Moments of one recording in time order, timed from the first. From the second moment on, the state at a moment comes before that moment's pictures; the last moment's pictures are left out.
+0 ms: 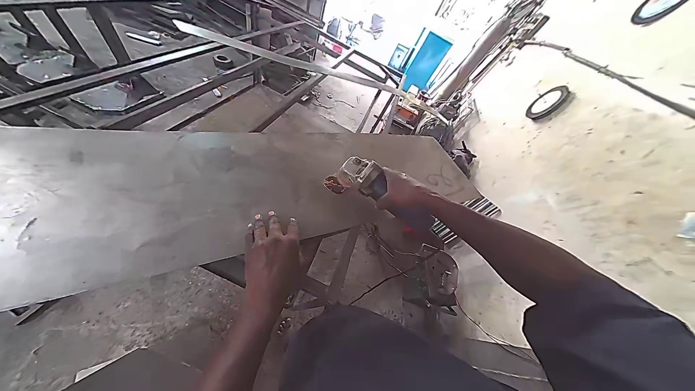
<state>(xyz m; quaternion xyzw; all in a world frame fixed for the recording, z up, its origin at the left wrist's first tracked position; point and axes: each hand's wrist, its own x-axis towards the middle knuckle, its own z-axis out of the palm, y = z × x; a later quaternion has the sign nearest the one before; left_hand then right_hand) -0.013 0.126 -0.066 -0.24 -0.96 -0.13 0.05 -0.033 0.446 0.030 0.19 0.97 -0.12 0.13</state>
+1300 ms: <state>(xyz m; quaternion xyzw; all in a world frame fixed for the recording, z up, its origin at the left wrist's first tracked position) -0.015 0.117 -0.079 -0.25 -0.94 -0.21 0.09 -0.049 0.413 0.093 0.18 0.84 -0.35 0.38</state>
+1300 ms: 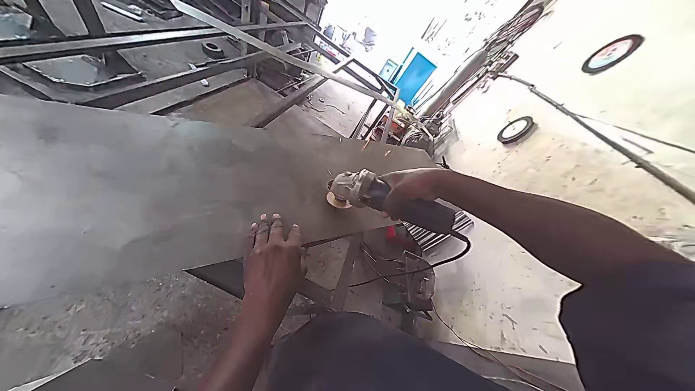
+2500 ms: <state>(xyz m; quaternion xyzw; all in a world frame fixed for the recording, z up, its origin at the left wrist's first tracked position) -0.016 0.113 -0.081 -0.24 -0.94 -0.24 0.11 -0.044 0.459 0.069 0.16 0.95 -0.14 0.22</state>
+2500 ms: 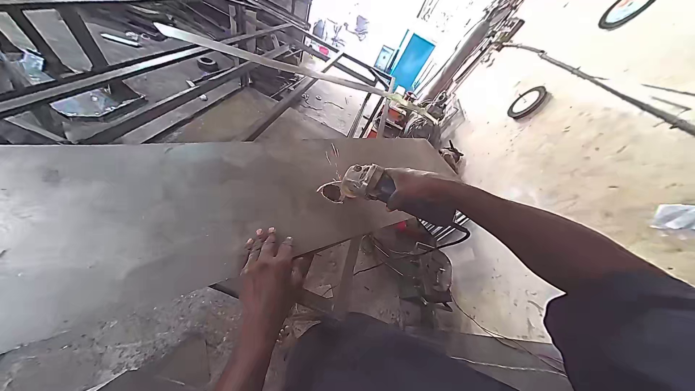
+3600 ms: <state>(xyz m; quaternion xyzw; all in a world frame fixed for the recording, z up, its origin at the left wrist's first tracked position) 0.144 0.391 -0.021 -0.49 -0.74 -0.46 0.07 0.186 0.704 0.047 0.09 0.55 -0.78 -0.29</state>
